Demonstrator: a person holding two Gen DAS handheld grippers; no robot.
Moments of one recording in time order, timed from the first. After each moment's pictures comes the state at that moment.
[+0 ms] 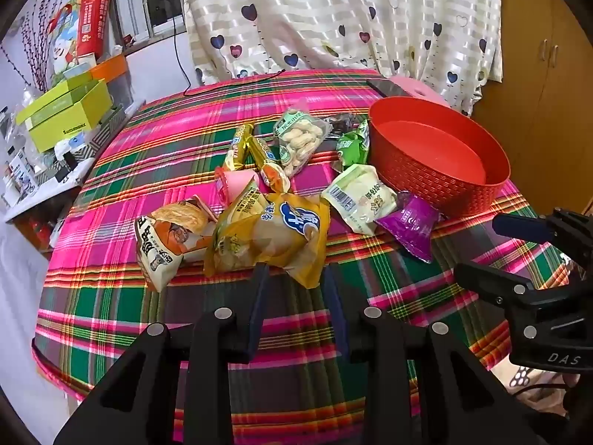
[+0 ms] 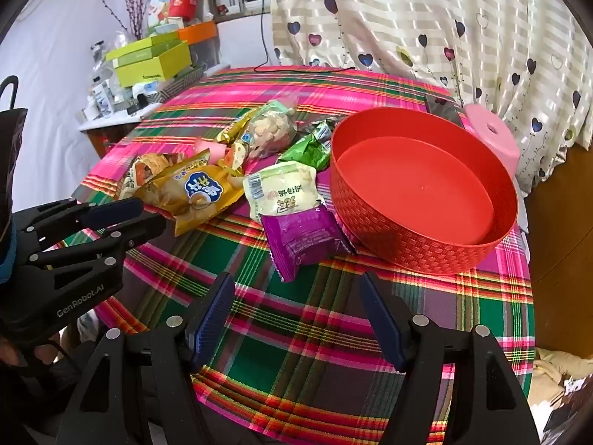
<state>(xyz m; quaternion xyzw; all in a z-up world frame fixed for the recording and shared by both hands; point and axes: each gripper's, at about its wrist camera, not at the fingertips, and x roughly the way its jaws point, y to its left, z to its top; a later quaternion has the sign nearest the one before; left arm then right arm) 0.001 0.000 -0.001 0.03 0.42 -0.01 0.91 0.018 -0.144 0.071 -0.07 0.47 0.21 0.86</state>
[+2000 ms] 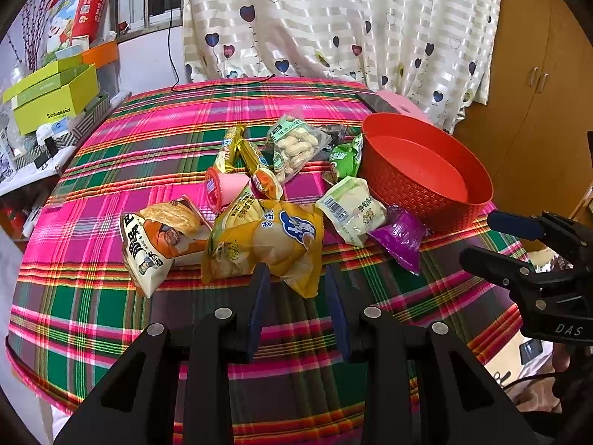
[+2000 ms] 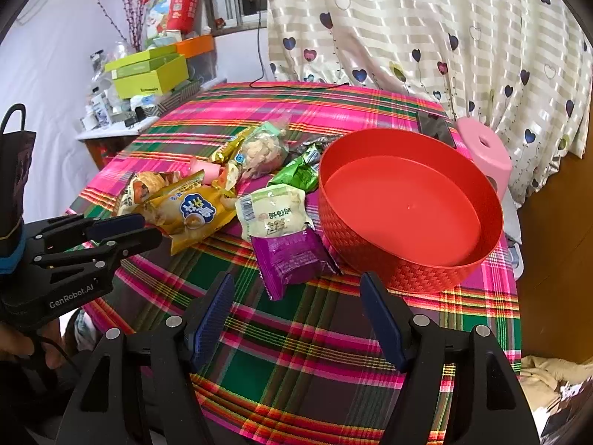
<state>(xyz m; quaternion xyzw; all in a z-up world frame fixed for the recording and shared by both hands) 0.003 0.020 0.001 -0.03 0.41 -0.06 0.91 0.023 -0.152 0.087 -0.07 0.44 0.21 0.87</state>
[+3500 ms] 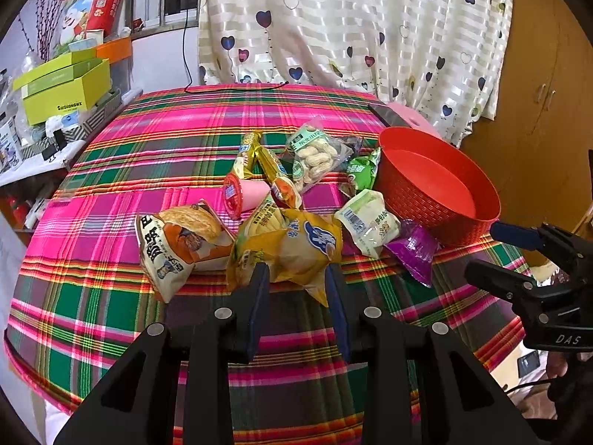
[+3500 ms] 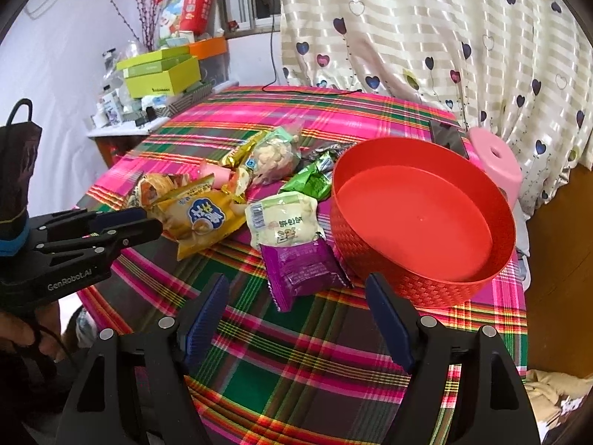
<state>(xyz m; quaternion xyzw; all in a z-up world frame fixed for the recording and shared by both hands) 0.004 0.038 0.001 -0.05 0.39 -0.04 0.92 0.026 -0.144 0.083 -0.07 0.43 0.23 0.87</state>
